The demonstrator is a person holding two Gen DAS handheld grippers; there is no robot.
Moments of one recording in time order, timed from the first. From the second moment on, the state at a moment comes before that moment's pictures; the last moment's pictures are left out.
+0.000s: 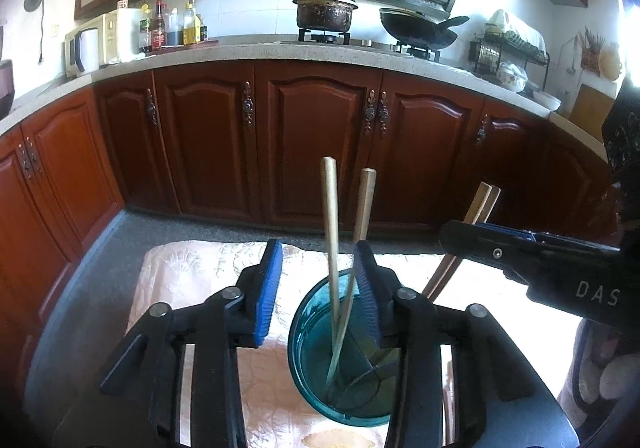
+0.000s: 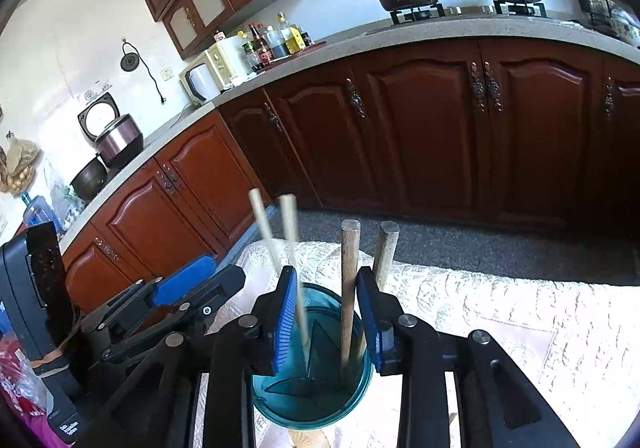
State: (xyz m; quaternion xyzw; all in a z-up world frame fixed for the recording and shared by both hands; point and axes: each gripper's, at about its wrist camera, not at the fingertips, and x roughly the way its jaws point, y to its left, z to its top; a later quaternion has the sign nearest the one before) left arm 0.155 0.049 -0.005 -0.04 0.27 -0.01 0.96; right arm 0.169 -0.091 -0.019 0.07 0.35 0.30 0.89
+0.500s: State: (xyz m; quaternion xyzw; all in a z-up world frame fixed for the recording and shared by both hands) left arm 0.138 0.048 -0.004 -0.05 0.28 0.00 0.96; right arm 0.153 -0.093 -0.016 0.05 0.36 0.27 0.89
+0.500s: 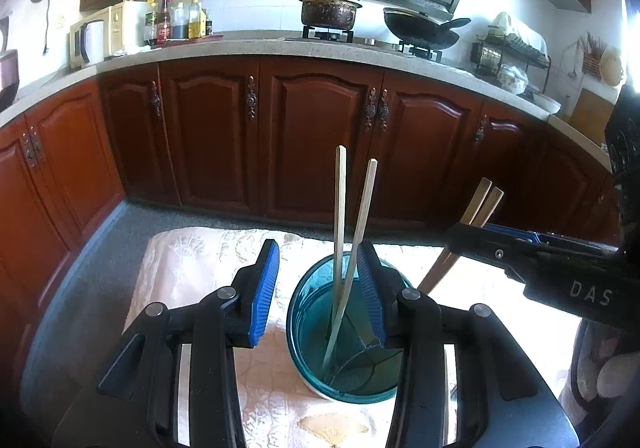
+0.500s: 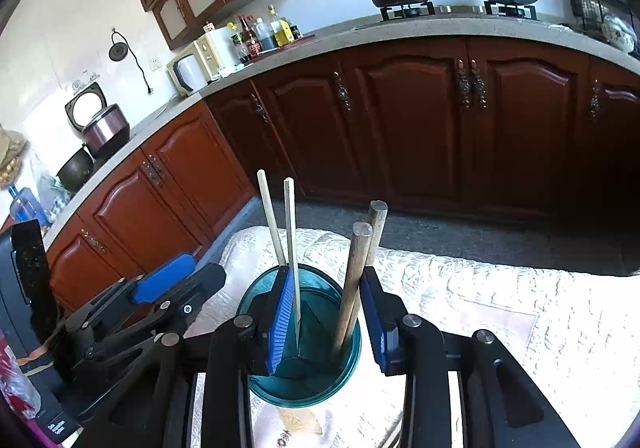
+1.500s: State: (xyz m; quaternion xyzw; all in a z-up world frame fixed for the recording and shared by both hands) left arm 0.084 0.035 -0.022 -0.05 0.32 -0.03 0.94; right arm 0.093 -0.118 -0.030 0.02 0.37 0.24 0.90
